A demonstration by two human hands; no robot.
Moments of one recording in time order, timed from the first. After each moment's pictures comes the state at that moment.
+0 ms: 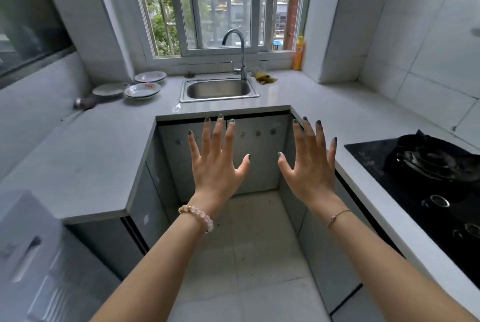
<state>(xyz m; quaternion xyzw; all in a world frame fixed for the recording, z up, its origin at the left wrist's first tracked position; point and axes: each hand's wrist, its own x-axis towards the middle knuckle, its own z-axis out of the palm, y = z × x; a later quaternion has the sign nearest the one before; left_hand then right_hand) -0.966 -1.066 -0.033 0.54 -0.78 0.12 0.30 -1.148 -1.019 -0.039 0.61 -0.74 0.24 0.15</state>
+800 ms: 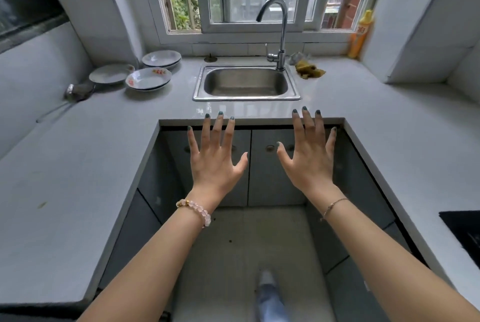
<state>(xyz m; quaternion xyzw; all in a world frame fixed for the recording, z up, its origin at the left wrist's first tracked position) -0.977 -1.373 -0.083 0.61 -0.75 0.12 0.21 -1.167 -1.360 -0.080 0.67 -0.70 0.23 0.09</state>
